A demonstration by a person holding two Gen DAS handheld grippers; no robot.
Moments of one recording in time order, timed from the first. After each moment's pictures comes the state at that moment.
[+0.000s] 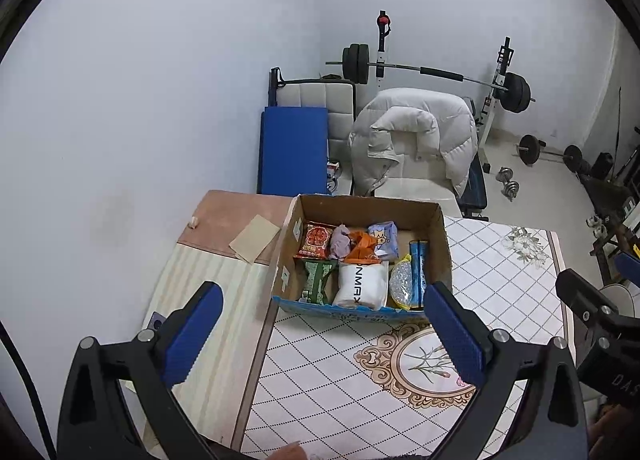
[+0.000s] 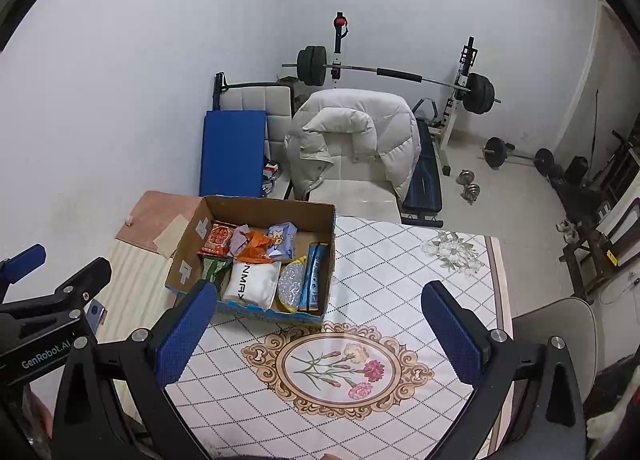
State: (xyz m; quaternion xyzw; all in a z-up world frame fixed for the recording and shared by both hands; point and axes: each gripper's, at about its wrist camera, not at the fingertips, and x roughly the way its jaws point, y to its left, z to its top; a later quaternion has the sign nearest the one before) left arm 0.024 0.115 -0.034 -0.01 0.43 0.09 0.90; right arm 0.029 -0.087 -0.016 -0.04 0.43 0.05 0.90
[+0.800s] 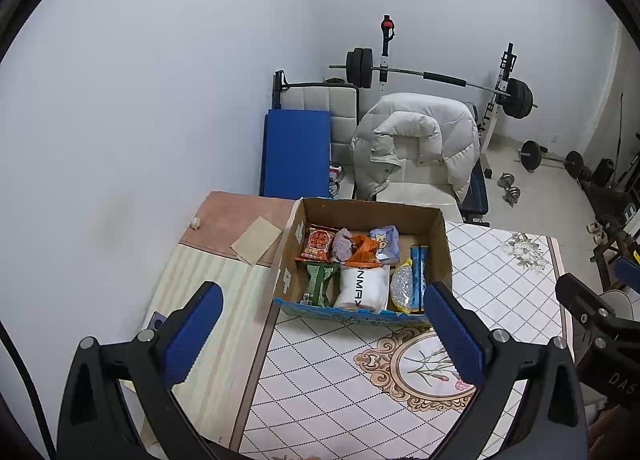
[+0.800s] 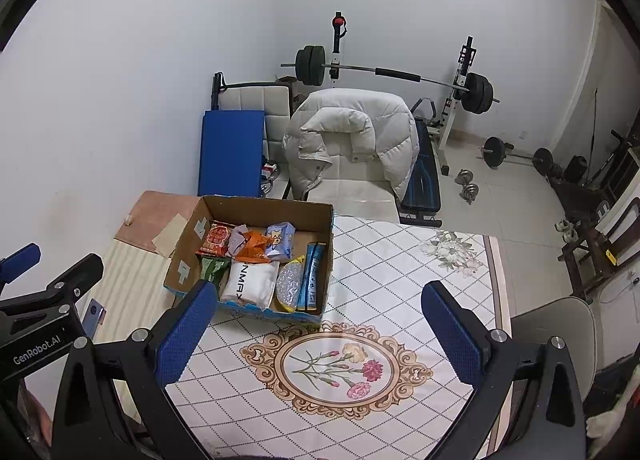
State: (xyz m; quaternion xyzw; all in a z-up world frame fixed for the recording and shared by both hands) left arm 0.023 0.115 -0.030 -0.02 0.43 0.09 0.90; right arm 0.030 -0.095 -0.022 -0.04 0.43 0.04 0.90
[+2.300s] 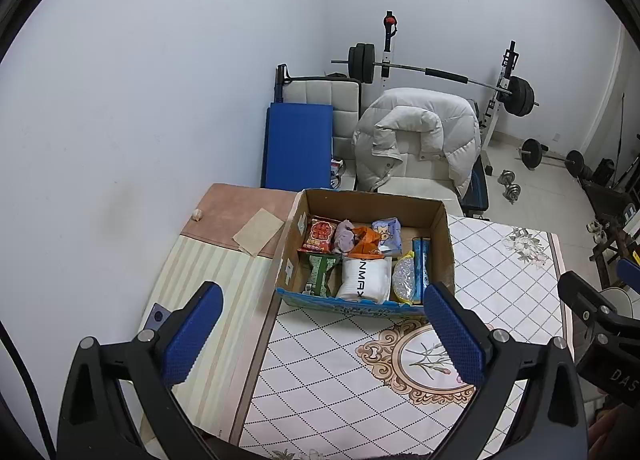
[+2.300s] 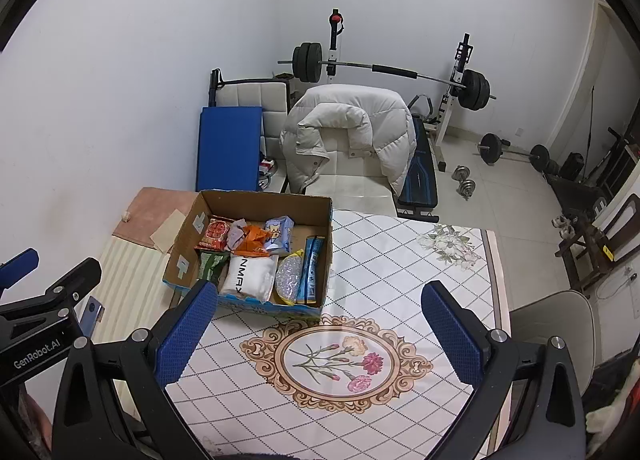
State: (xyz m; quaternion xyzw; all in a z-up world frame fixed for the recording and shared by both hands) left arm 0.014 0.122 -0.038 -0.02 0.43 0.09 0.90; right arm 0.019 -0.103 -0.024 -0.04 0.43 0.04 0.90
